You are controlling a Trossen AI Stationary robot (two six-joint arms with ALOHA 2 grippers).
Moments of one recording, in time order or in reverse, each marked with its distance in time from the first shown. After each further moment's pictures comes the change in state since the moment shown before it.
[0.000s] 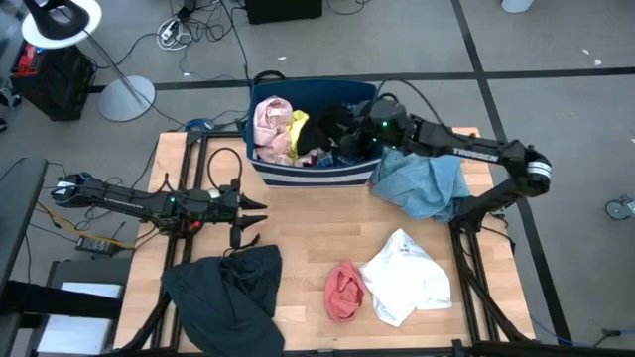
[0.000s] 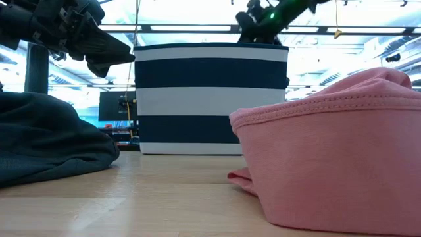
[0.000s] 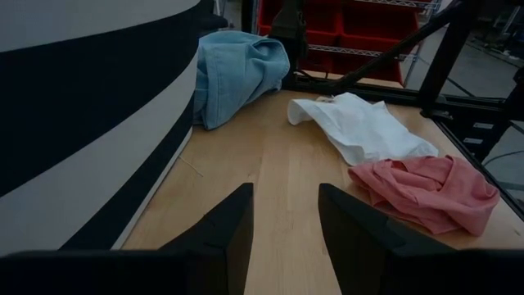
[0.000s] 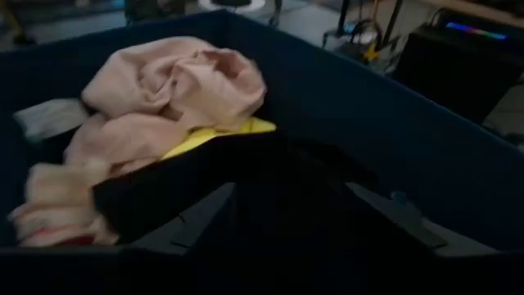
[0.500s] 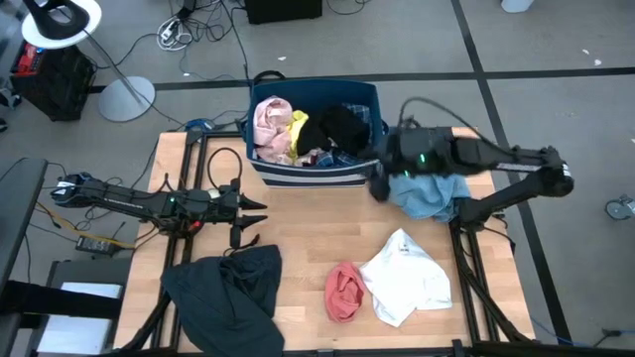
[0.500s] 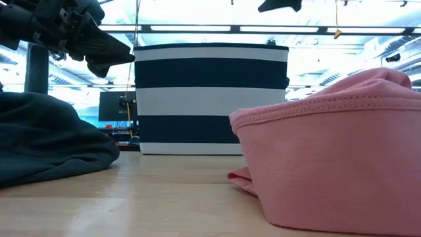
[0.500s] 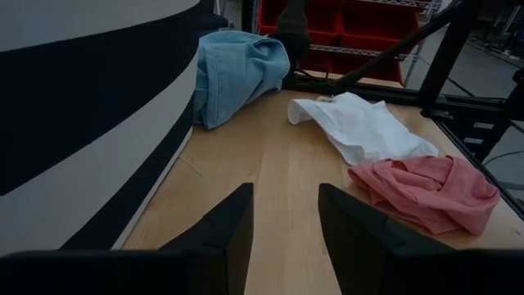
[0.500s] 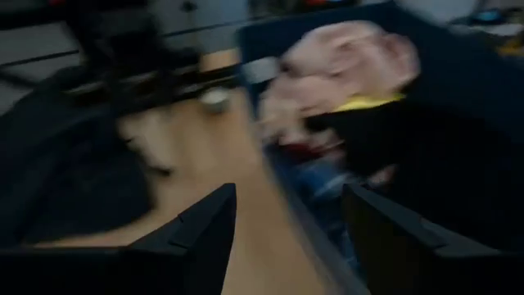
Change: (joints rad) left arm 0.000 0.000 0.000 0.000 0.000 0.000; right arm 0.340 -0.212 0.100 -0.404 -0.051 0.076
